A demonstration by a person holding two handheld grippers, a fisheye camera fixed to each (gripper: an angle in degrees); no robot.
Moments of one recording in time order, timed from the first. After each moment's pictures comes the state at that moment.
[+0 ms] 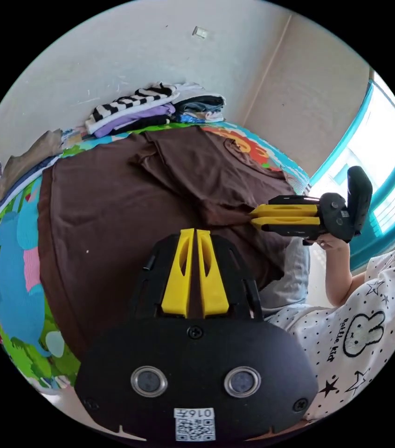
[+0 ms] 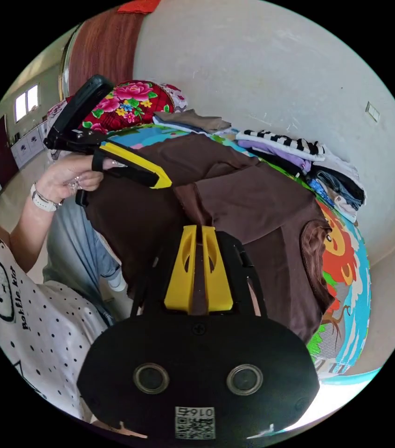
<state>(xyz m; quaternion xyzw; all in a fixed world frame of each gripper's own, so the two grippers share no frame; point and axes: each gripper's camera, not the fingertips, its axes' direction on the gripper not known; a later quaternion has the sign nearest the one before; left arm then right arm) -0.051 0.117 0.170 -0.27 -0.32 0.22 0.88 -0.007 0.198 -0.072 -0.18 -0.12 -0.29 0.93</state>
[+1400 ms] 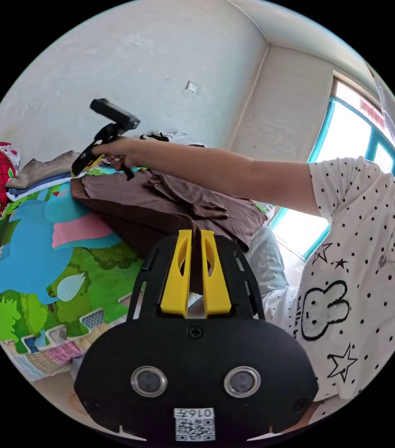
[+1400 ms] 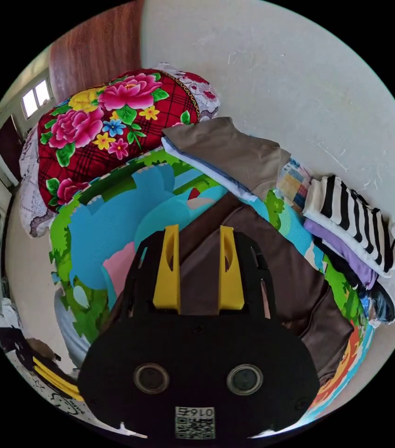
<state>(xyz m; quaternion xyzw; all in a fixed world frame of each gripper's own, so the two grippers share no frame) -0.098 0.173 -0.030 -0.17 -0.20 0.29 0.92 -0.368 -0.120 0.268 -0.23 -0.16 -0.31 0.91</state>
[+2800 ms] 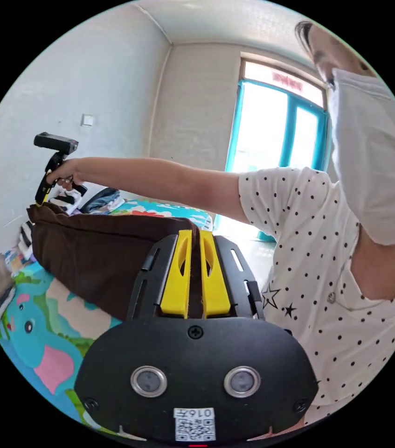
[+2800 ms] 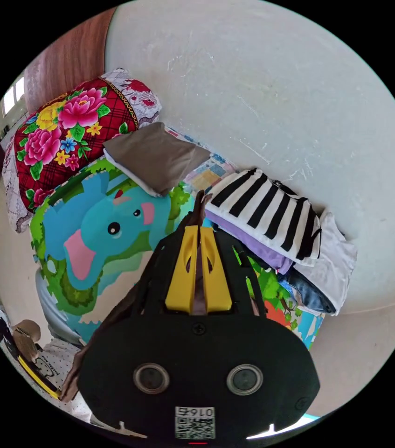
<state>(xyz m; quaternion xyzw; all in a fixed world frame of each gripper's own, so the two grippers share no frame) 0.157 -0.119 0.201 -0.26 0.02 0.44 0.86 -0.130 -0.333 0.344 -0.21 -0.07 -0.33 0.92</state>
